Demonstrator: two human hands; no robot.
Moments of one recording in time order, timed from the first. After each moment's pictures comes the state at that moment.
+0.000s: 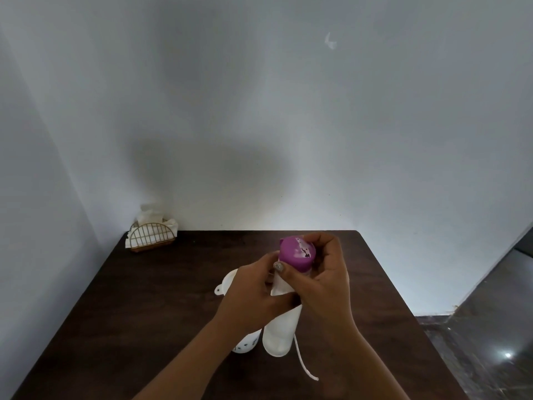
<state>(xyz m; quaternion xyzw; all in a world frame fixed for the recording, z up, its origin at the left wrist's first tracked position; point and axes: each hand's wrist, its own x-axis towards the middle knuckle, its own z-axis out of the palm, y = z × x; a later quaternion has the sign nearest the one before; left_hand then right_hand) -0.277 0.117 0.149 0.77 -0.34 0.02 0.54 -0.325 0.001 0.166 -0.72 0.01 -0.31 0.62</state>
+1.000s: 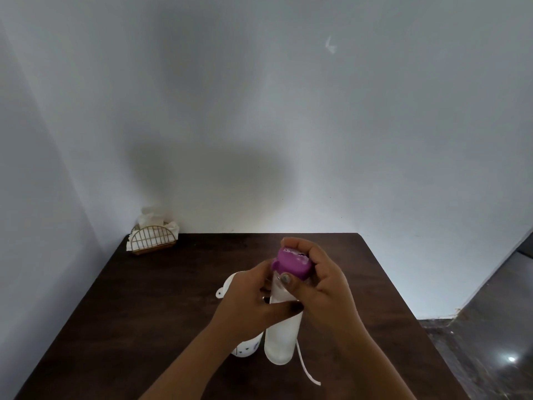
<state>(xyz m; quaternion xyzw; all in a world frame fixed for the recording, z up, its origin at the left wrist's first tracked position) -0.277 0.126 0.144 0.77 -0.35 0.01 0.54 -0.334 -0.003 0.175 -0.78 -0.05 -0.20 0.59</state>
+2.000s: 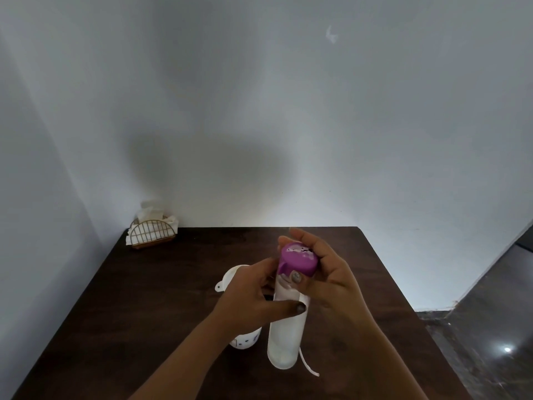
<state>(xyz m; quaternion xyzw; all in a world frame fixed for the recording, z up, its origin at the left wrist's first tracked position) -0.278 0.128 0.149 0.74 -0.37 -0.06 0.56 -0.338 -0.014 0.174 -0.70 -0.08 -0.14 0.70</state>
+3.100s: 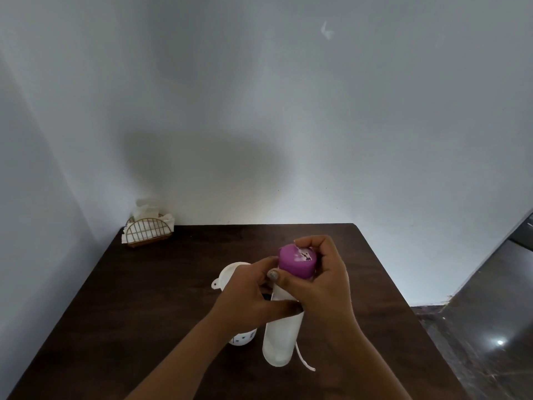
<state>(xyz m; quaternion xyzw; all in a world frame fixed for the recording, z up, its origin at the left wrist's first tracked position) -0.281 0.125 0.149 0.73 -0.37 -0.06 0.56 -0.336 -0.002 0.163 -0.75 0.01 -0.28 0.60</state>
